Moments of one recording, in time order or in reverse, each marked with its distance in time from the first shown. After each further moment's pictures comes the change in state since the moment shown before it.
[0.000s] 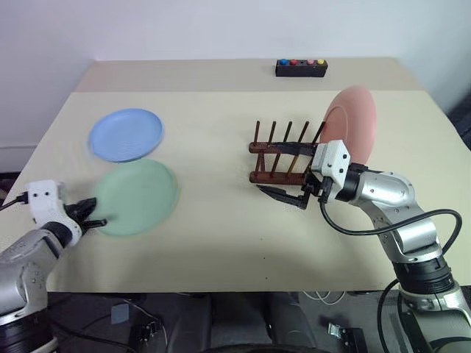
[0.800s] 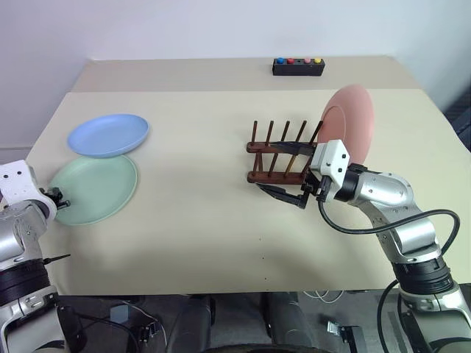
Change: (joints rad) left arm -0.365 0.087 0.089 0.416 0.211 0.140 0.345; right arm 0.009 0.001 0.003 0.003 -0.001 0.002 -0.036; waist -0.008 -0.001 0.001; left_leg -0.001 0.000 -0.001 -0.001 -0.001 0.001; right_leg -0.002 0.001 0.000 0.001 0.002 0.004
